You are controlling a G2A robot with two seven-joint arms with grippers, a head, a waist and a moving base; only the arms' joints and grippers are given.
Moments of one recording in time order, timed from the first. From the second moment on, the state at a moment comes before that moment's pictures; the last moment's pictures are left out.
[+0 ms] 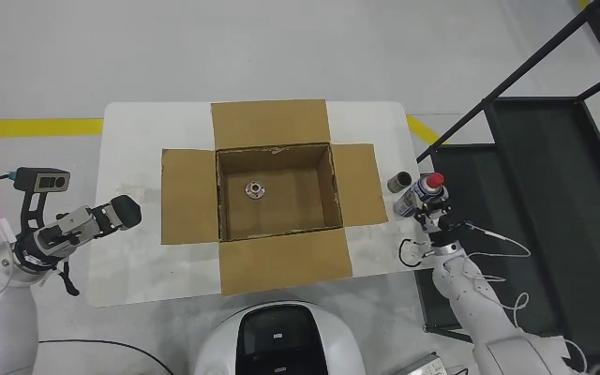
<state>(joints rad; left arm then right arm) 1.44 -1.03 -1.86 -1.63 -0.75 -0.32 -1.42 -1.15 -1.15 1.35 -0.45 -1.38 -0.40 -1.20</state>
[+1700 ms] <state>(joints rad) 1.44 -1.03 -1.86 -1.63 -0.75 -0.32 -1.42 -1.59 -0.97 1.65 -1.35 -1.47 -0.44 -0.88</state>
